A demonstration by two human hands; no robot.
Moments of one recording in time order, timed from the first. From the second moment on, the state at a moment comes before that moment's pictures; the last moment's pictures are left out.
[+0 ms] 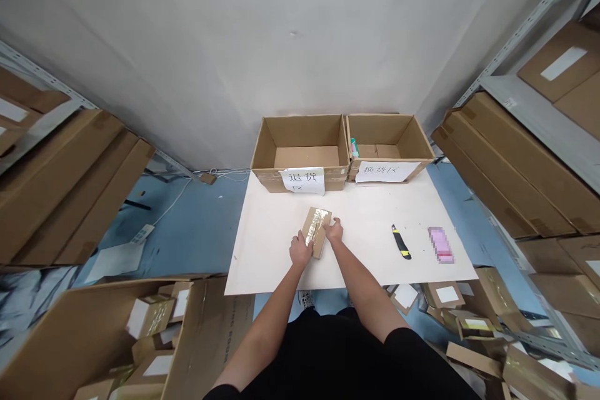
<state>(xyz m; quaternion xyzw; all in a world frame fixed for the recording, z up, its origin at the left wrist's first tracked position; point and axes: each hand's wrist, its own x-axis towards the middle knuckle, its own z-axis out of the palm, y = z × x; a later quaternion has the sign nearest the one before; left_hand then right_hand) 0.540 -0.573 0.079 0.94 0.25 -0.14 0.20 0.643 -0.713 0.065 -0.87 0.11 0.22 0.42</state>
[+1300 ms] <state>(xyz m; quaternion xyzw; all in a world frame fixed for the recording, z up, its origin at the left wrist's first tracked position) 0.529 -0.488 0.083 0.91 -0.21 -0.12 0.34 0.576 -0.738 0.060 -0.95 0.02 -0.04 0.32</state>
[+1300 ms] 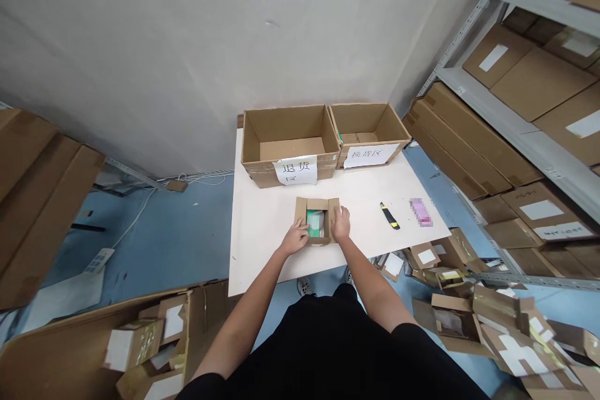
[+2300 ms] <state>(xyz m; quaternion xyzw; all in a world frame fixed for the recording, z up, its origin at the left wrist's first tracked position) 0.480 -0.505 0.058 0.94 -0.15 -0.09 0.29 0.550 -0.702 0.112 -0.97 -0.18 0.03 0.14</state>
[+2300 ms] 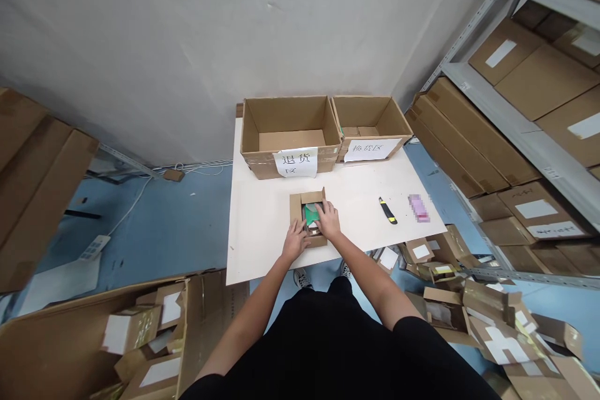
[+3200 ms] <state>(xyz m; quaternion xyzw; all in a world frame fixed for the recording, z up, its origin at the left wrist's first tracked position) 0.495 -0.508 0.061 0.94 -0.15 -0.13 0.27 0.586 -0.679 0.137 -0.96 -0.24 0.08 0.07</state>
